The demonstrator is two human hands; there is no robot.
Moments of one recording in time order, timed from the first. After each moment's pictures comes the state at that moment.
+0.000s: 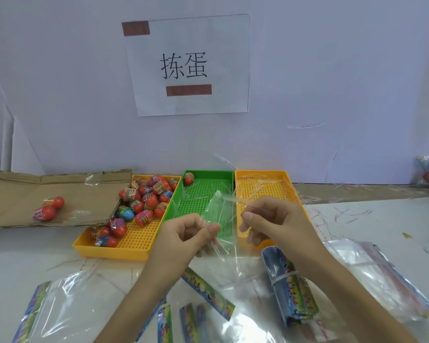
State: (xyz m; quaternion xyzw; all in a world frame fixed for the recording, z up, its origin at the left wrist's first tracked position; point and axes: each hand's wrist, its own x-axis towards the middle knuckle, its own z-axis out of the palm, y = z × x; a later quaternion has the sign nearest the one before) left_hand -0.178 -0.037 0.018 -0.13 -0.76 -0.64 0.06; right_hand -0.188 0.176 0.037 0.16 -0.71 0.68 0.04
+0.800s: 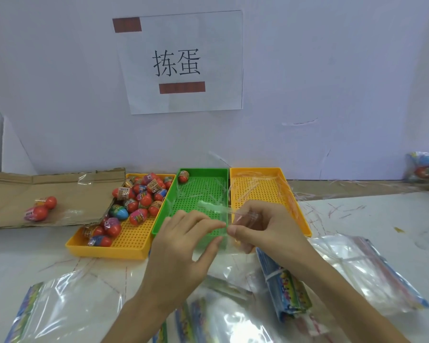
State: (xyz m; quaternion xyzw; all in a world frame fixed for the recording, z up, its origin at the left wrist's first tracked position) left_hand -0.172 -0.026 0.002 -0.28 -0.84 -0.26 0.38; right_hand -0.186 0.172 0.032 0.17 -0.76 0.63 0.02
